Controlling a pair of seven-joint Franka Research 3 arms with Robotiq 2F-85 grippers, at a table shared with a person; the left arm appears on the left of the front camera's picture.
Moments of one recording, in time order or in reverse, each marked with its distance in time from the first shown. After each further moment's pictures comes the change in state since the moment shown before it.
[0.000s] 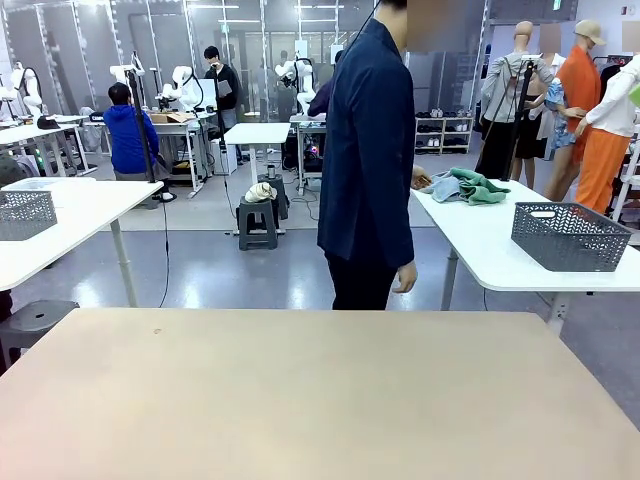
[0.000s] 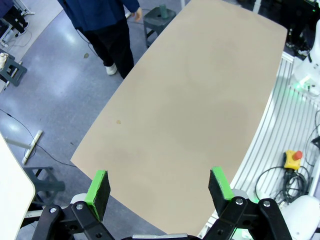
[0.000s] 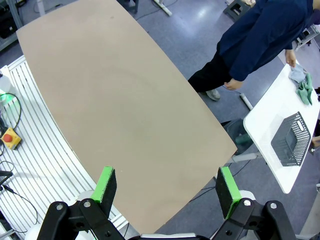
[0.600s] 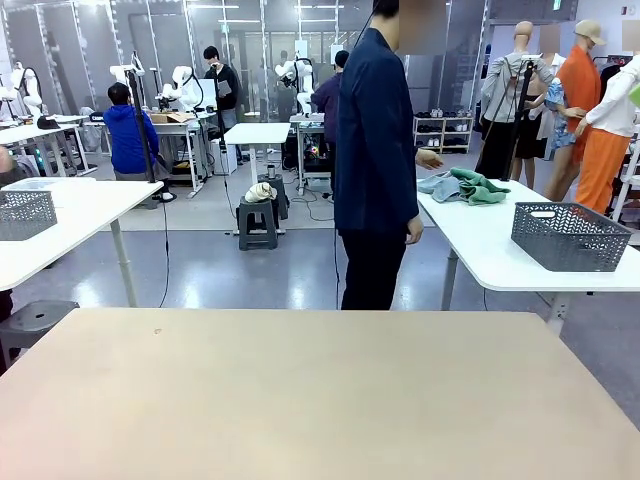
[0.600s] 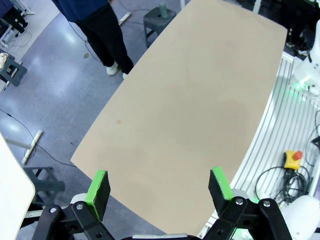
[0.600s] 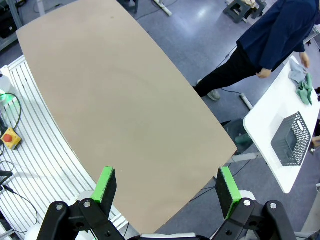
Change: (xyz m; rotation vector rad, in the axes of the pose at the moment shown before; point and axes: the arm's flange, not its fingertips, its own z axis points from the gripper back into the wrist) left arm 0.000 0.000 0.000 0.000 0.000 0.000; right arm 0.000 0.000 0.000 0.000 0.000 0.000
